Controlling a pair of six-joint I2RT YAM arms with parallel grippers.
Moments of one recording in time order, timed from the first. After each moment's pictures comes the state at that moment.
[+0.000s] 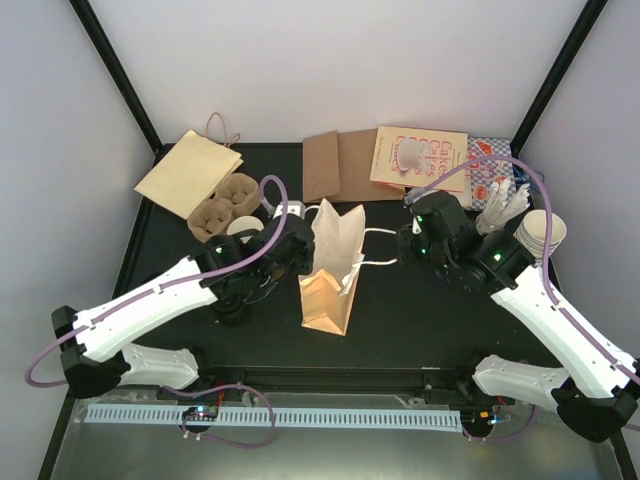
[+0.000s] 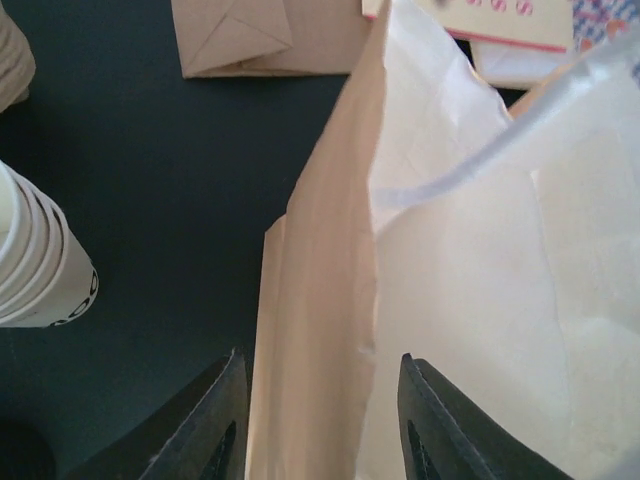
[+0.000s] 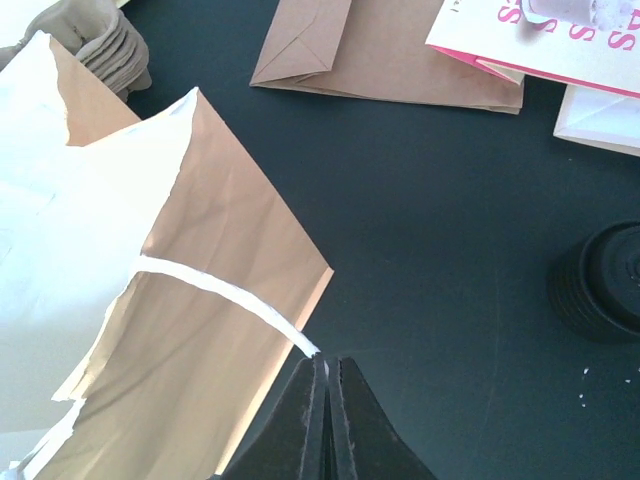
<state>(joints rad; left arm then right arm) -1.02 1.21 1.29 -0.91 -0.42 -0.81 0.73 1.08 1.29 -1.01 0.20 0.42</state>
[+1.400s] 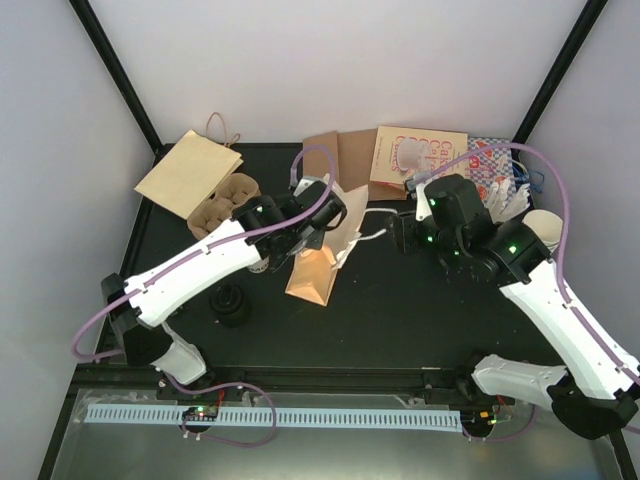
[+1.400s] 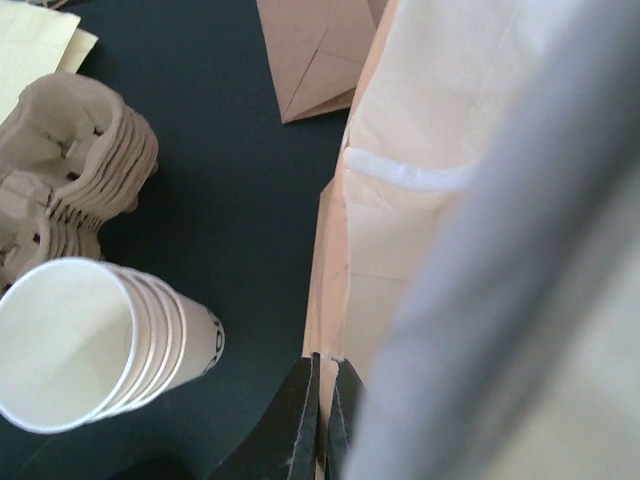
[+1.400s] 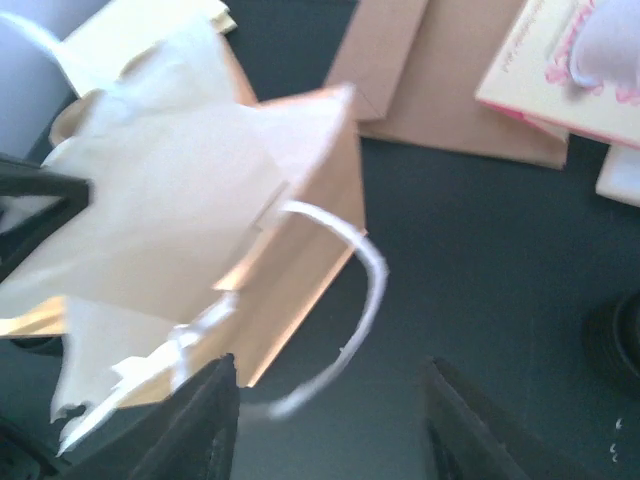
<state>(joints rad) -0.95 1.52 1.61 -1.15 -0.54 -0.63 0.69 1.10 1.41 -1.03 0.09 0.37</state>
